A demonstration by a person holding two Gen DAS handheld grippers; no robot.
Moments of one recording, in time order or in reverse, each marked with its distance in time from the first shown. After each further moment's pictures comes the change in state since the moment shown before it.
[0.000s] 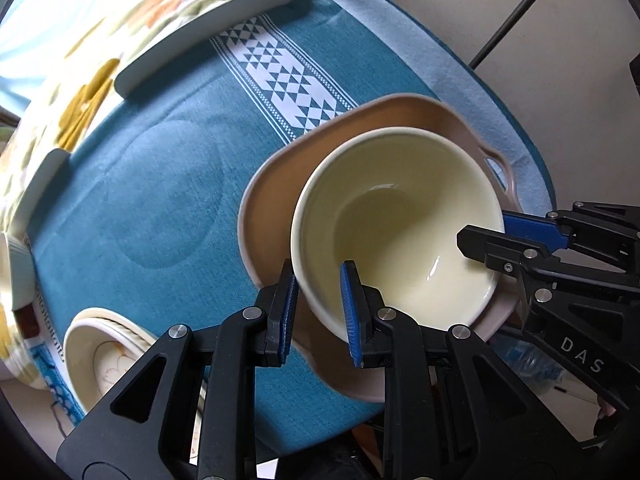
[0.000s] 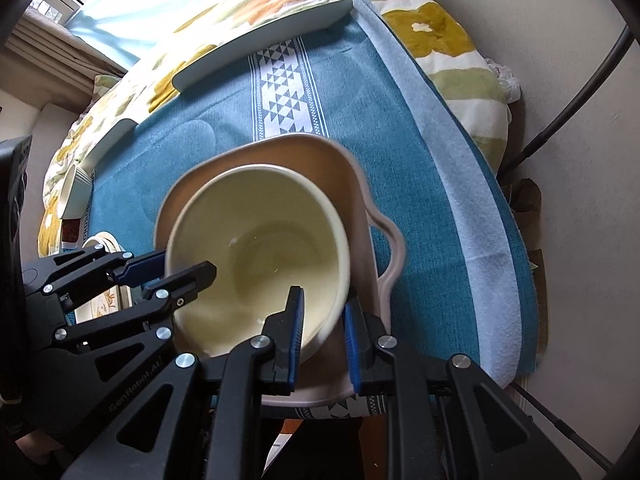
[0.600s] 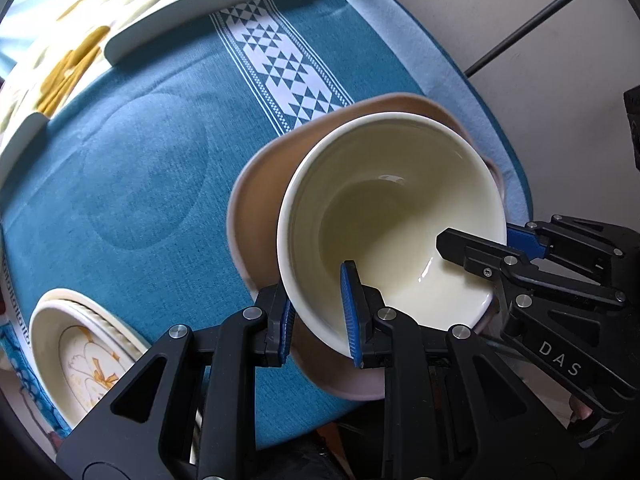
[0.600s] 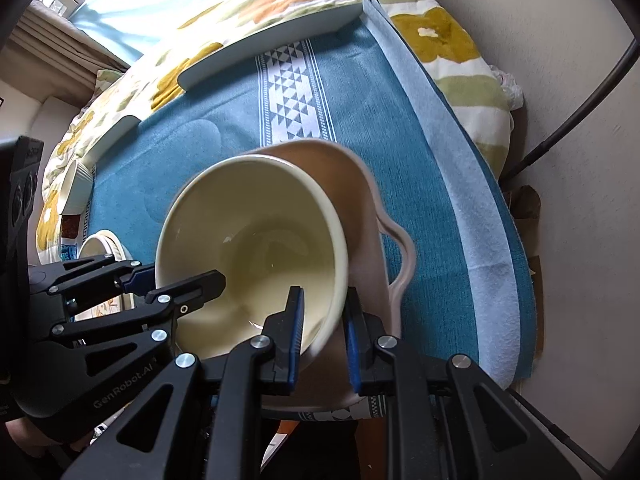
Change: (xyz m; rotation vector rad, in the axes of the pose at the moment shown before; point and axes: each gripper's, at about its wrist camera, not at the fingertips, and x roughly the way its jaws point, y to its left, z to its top) left arm 0.007 0.013 -0.002 -0.085 0.035 -0.121; right arm 0.005 0.004 0.002 -0.022 0.014 -0.008
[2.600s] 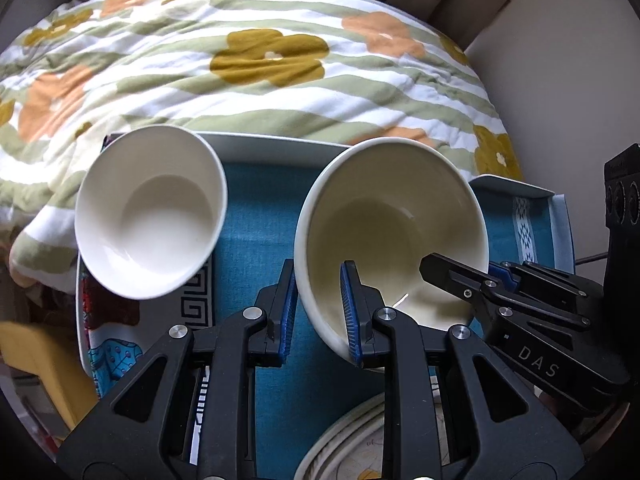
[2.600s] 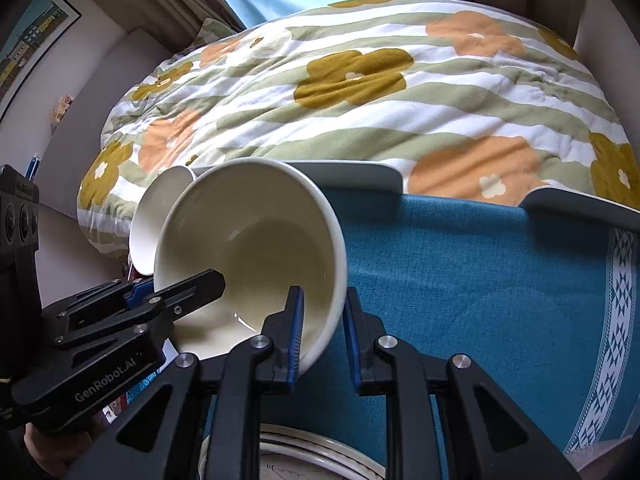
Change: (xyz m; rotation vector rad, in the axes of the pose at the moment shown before) left arm -0.096 0.357 -0.038 -0.496 -0.297 0.022; right arm 0.088 0.301 0.135 -0.317 -0.049 0.154
